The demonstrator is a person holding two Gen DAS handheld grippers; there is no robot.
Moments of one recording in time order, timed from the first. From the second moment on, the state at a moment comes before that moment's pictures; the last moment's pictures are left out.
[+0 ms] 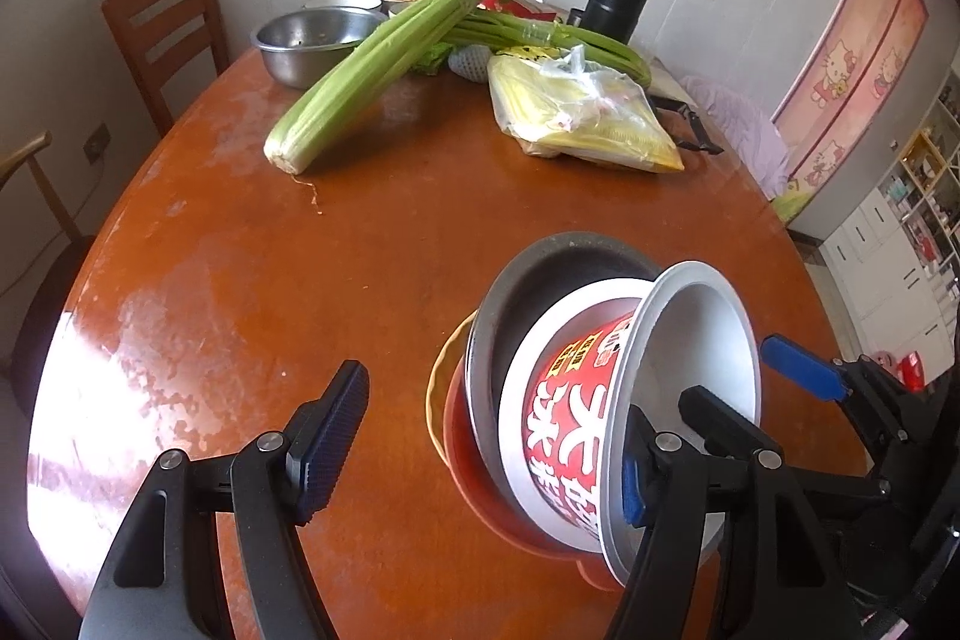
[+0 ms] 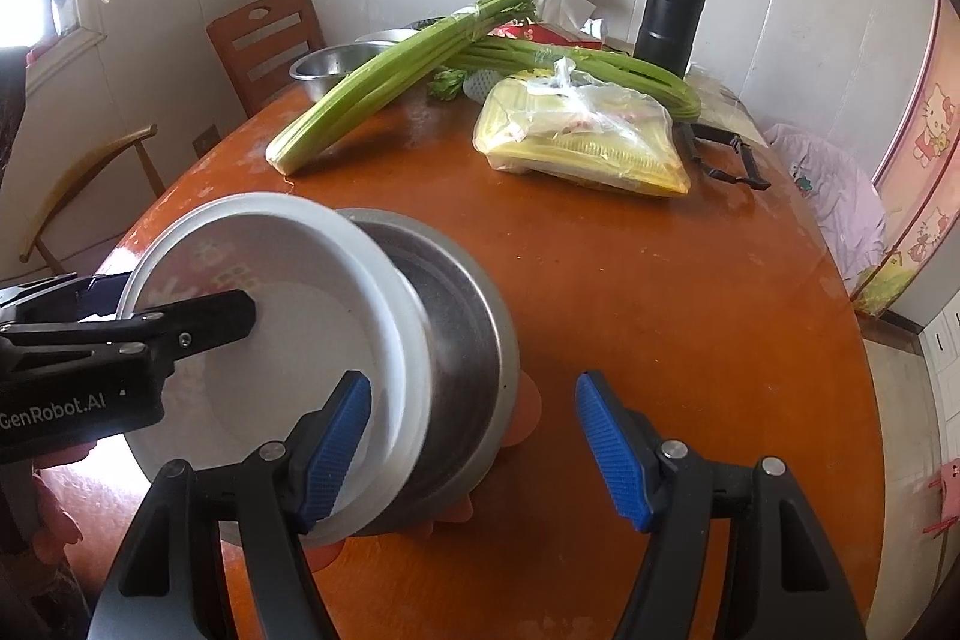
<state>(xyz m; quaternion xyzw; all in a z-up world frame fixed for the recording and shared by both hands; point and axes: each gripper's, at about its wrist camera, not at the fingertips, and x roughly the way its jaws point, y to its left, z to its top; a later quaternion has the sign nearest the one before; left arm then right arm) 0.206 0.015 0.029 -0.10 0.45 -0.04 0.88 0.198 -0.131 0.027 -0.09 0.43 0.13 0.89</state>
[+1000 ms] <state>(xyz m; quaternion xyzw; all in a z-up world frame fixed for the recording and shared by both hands) 0.115 0.003 0.069 -0.07 0.37 -0.01 0.93 0.129 -0.147 0.055 -0.06 0.37 0.15 0.91</state>
